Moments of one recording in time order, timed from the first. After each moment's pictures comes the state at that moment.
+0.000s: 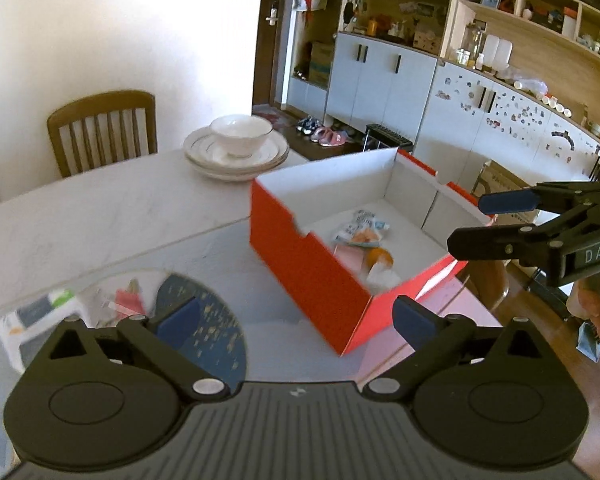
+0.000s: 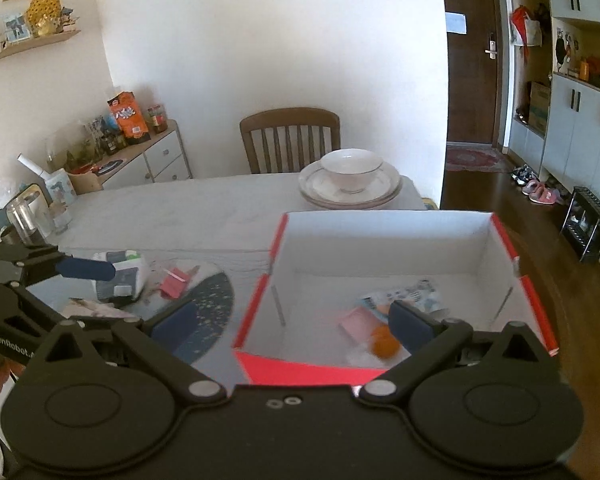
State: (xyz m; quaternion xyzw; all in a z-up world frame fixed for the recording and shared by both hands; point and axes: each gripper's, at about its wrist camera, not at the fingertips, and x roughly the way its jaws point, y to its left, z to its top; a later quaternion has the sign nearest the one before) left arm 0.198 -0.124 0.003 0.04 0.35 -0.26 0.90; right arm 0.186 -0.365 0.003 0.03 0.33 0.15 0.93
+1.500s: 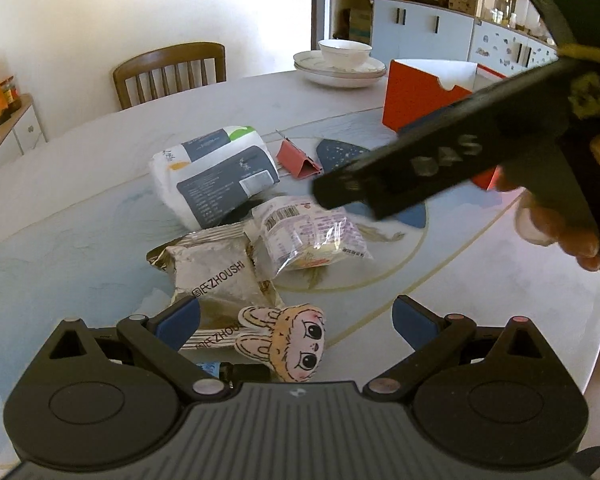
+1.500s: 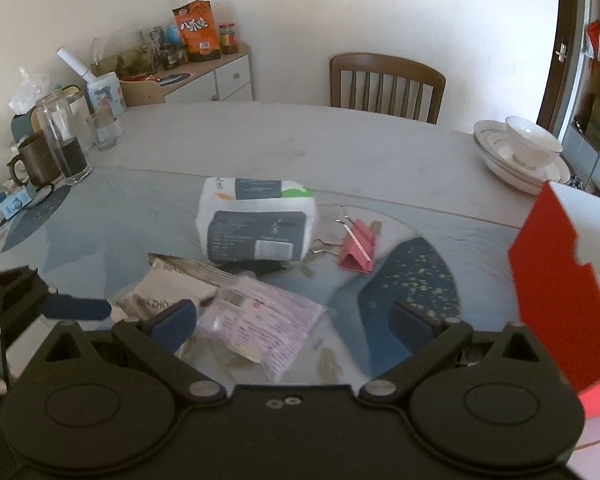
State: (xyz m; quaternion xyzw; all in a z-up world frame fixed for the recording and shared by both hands) left arm 0.152 0.064 -0.088 0.10 0.38 -0.21 0.90; right arm 0.218 -0.095 -0.072 -0.04 0.38 0.18 0.90
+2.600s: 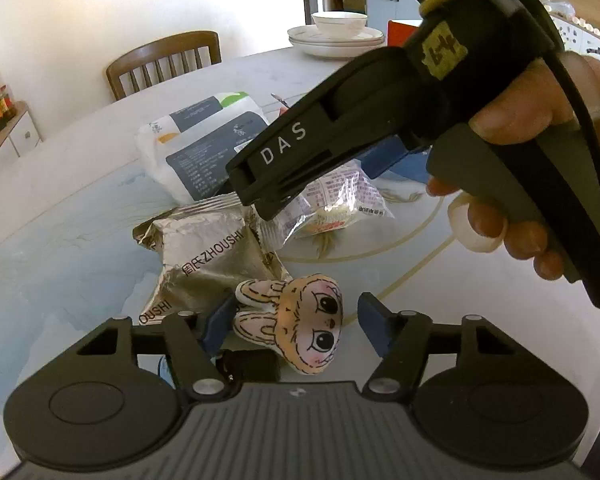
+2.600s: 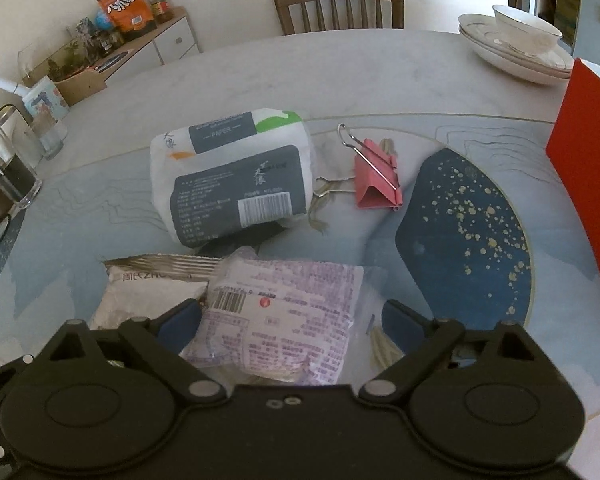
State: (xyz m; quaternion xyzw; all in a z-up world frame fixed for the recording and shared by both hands) left arm 0.163 0.056 -0.123 0.14 0.39 -0.20 0.89; right arm 0.261 -0.077 -0.127 0.05 0.47 0.13 0.87
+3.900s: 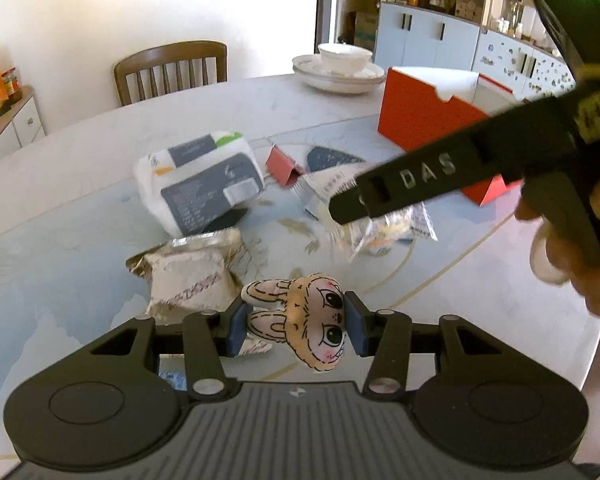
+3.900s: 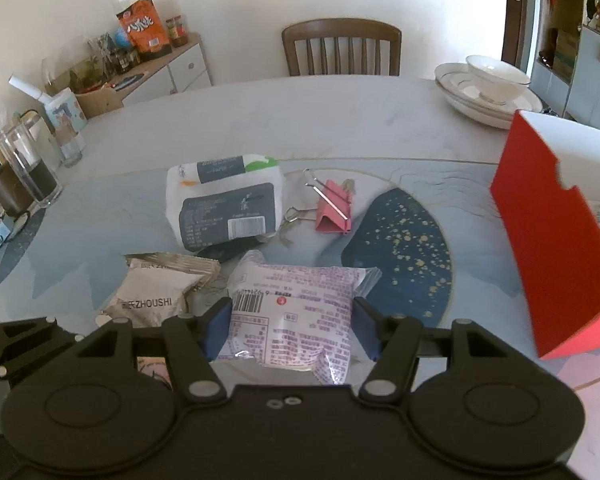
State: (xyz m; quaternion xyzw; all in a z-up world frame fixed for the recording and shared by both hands) left arm 0.156 0.047 -0.083 0.07 0.38 -0.20 0.90; right arm 0.216 -0.120 -0.076 0.03 0.43 0.13 0.89
